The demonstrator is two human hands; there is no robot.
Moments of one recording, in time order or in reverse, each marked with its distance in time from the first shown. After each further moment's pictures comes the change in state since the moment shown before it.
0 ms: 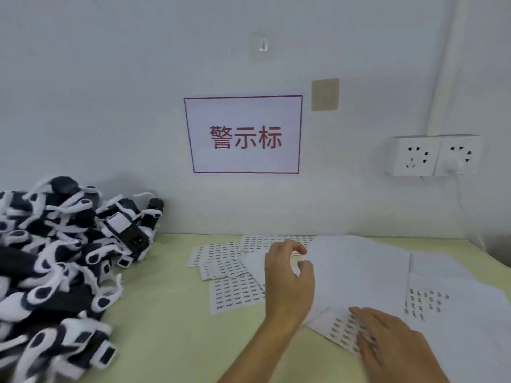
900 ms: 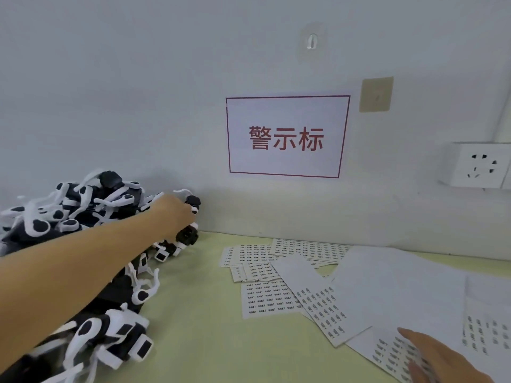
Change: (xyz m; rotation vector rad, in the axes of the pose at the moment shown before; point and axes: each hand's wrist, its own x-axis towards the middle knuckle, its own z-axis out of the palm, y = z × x) left_hand 0.168 -0.027 -0.249 2.173 -0.687 0.145; right_hand 0.017 0.037 0.036 0.007 0.135 -0.136
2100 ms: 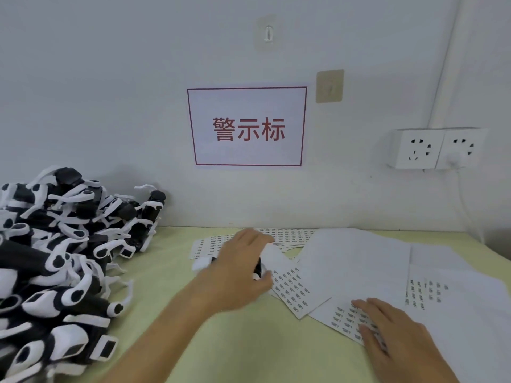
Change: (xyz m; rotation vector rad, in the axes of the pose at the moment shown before) left_hand -0.085 0.157 -0.090 -1.322 0.502 0.323; right_hand -0.017 -0.029 -0.034 -0.025 -0.205 0.143
